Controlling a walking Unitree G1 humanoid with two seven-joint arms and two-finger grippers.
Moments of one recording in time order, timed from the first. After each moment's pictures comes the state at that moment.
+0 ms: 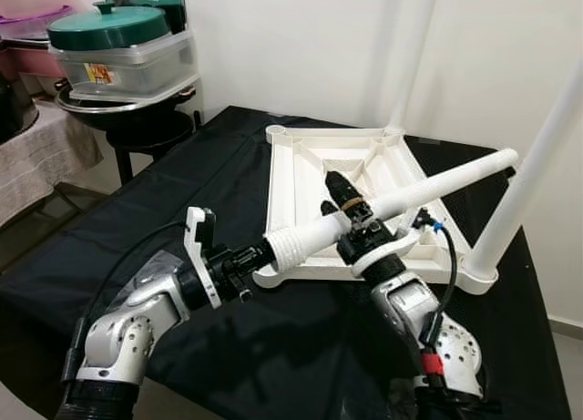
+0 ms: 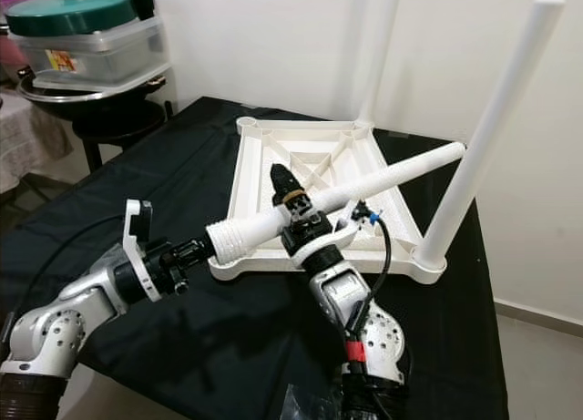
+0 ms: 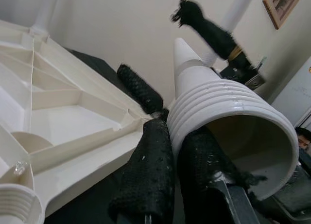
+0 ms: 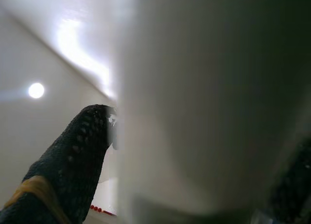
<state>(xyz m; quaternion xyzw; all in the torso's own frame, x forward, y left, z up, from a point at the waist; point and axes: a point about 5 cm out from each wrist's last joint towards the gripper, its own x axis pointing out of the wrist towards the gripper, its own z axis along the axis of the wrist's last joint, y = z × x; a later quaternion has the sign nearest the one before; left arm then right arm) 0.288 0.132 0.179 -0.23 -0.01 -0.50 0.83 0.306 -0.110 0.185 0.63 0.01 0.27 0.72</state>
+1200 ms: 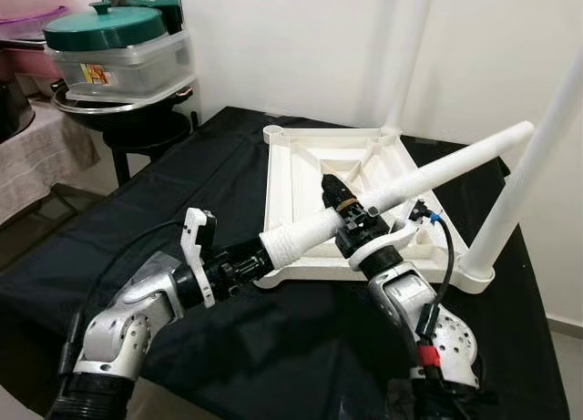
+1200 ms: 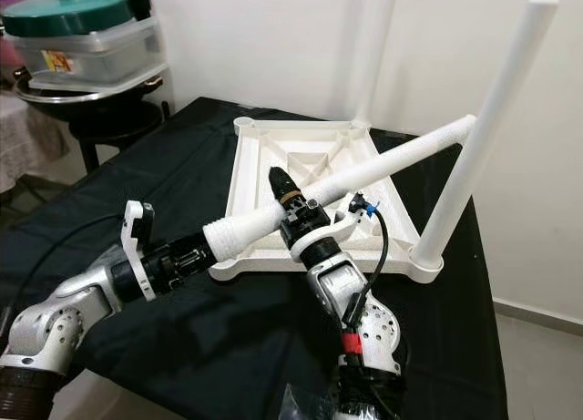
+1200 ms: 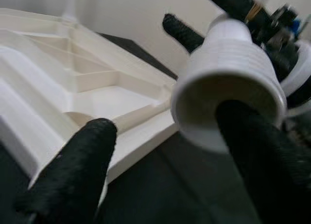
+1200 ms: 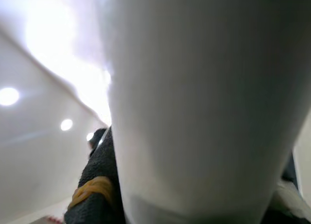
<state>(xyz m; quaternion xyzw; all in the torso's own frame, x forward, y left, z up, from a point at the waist) 0.296 0.144 0.161 -0.13 0.03 -0.47 0.87 0.318 -0.114 0.197 0.60 0.00 0.22 0.77</state>
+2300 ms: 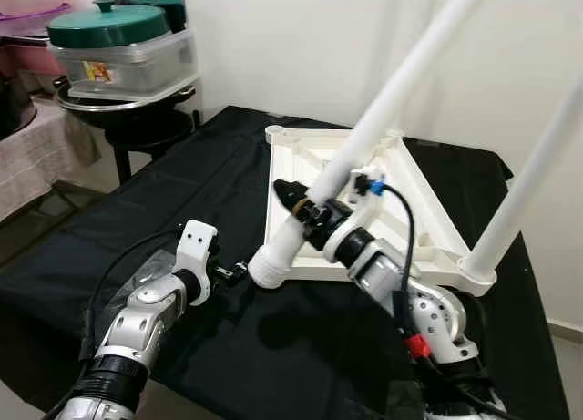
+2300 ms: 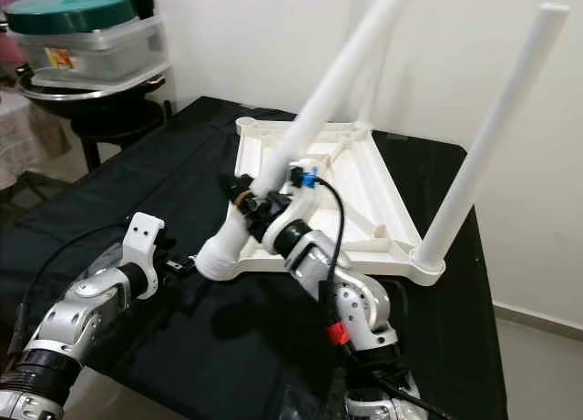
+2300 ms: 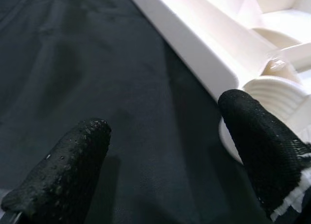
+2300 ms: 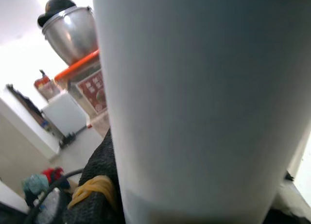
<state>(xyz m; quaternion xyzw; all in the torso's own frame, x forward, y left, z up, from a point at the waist) 0.334 0.162 0.118 0.02 0.11 -0.23 0.97 0.306 -0.073 0.221 0.25 0.00 0.35 0.90</state>
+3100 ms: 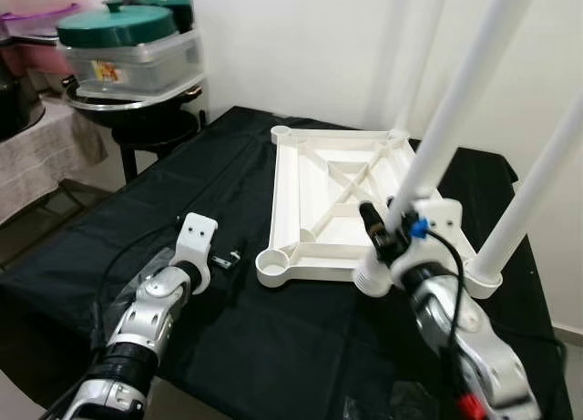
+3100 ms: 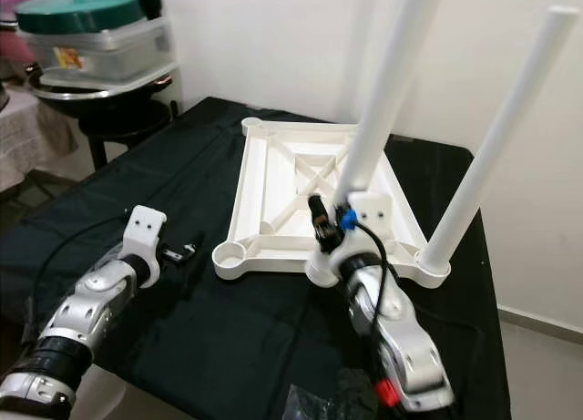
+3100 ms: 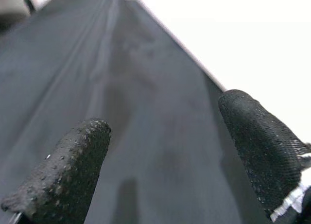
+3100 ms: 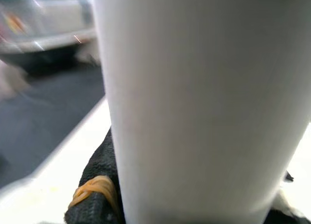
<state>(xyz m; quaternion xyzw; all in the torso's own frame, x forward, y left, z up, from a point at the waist) 0.355 0.159 0.133 0.09 0.05 -0.16 0.98 0.277 -0.171 0.173 -0.01 -0.04 0.04 1.00</state>
